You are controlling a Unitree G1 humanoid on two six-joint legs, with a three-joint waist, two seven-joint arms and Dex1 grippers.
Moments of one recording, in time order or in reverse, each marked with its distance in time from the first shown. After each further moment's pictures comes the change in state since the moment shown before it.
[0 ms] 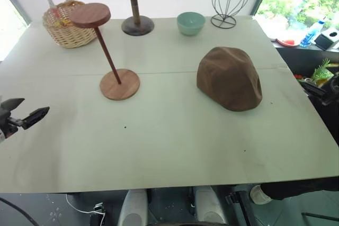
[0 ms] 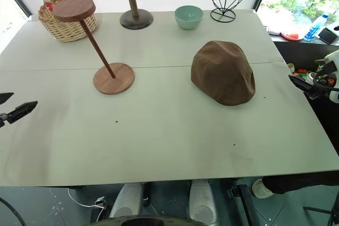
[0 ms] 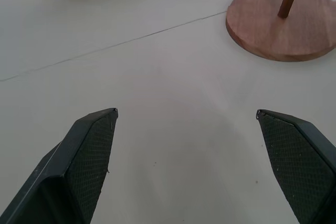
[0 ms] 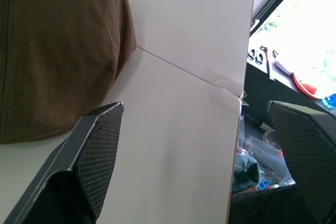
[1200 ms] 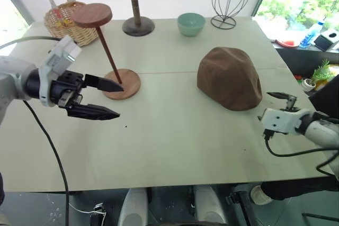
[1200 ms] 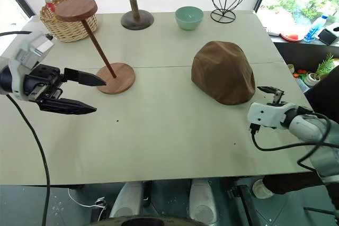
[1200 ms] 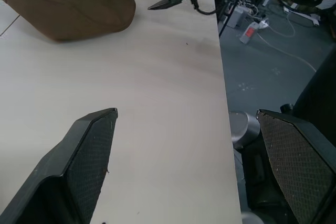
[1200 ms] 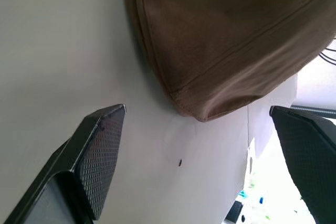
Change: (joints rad) left arm -0.679 0.185 -0.626 -0.220 -0.334 0.370 -0.590; right arm 0.297 0.079 0.304 -0.381 -0.665 -0.428 -0.298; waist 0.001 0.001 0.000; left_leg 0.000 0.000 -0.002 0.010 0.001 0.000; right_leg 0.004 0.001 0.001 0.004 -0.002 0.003
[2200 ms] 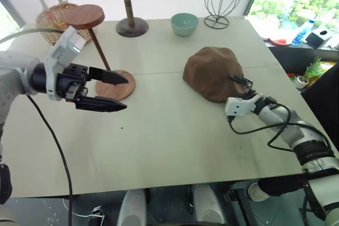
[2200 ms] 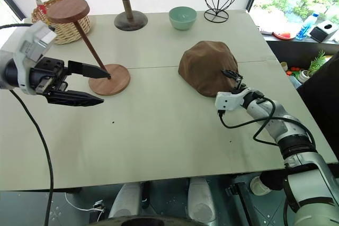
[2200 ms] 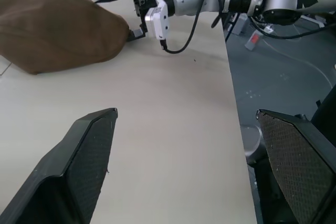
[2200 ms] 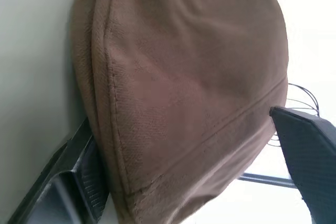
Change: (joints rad) left arm -0.061 -0.044 0.004 -0.008 -0.008 0.040 0.076; right arm -0.500 0.233 0.352 0.601 -0.265 -0.393 -0.444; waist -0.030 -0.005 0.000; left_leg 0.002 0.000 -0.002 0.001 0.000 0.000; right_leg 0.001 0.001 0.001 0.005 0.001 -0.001
